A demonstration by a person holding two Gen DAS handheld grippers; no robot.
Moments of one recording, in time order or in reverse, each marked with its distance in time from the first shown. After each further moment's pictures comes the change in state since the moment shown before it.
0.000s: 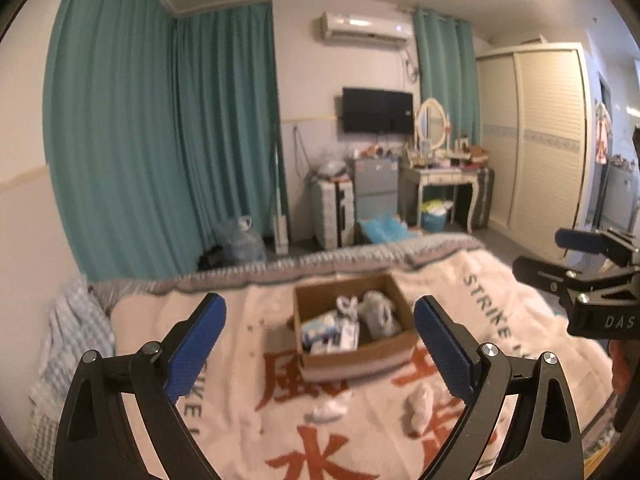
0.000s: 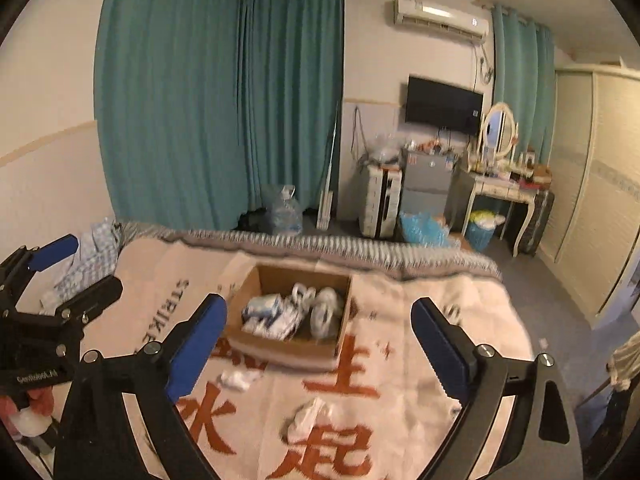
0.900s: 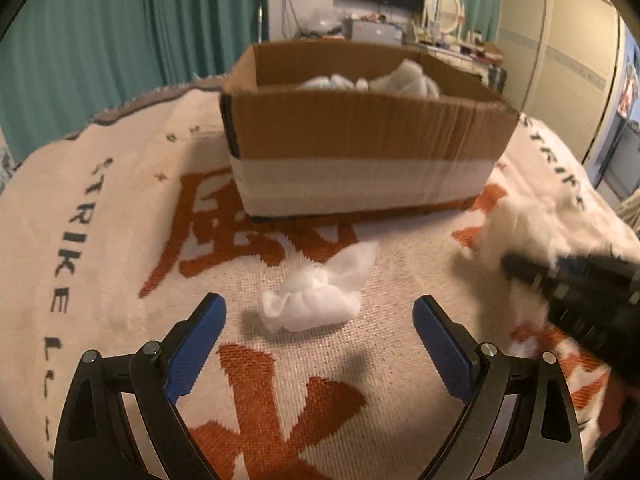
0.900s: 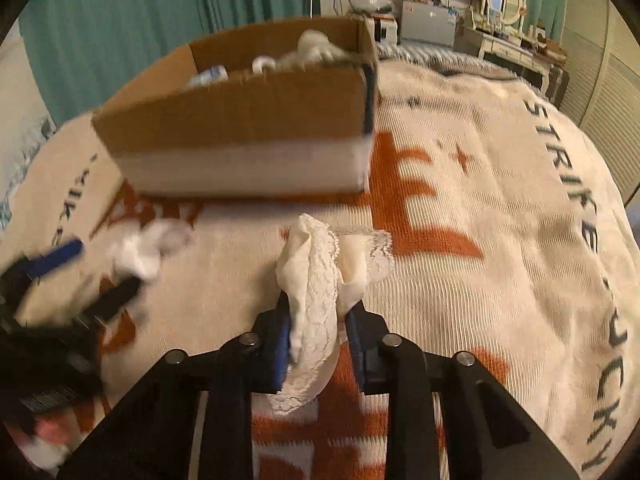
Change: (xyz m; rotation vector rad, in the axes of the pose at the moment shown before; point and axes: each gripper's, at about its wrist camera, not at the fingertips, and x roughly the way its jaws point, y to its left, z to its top) left arm 0.222 -0.017 -0.201 -0.044 0.437 -0.068; right arm 0.251 -0.005 -0.199 0.113 0.412 -0.025
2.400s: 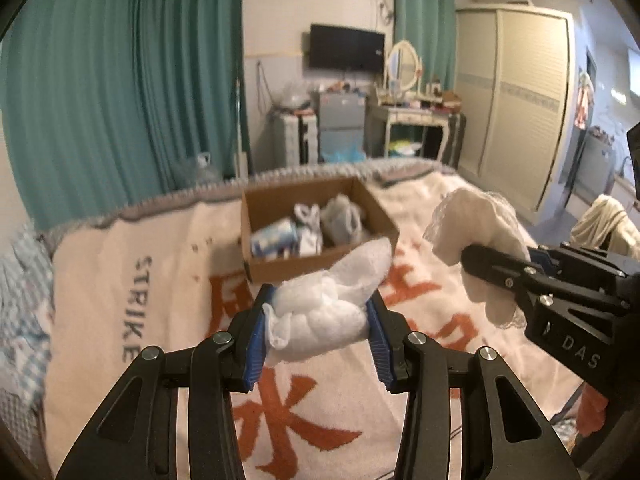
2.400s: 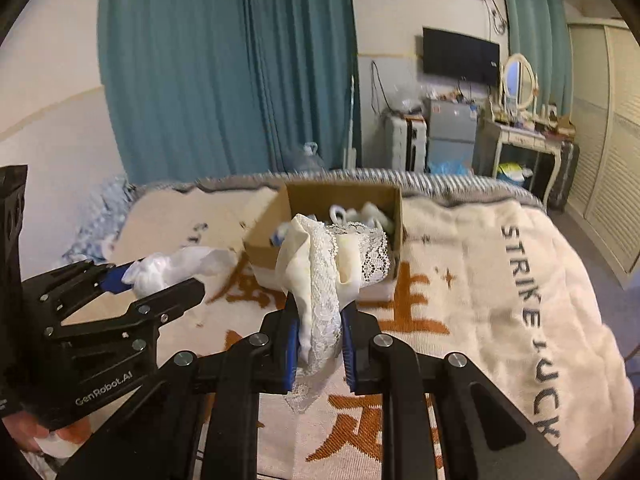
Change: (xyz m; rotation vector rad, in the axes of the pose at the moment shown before) left arm -0.197 -0.021 0.038 0.084 -0.246 -0.069; right arm -0.206 0.040 0.008 -0.080 -0.323 0.123
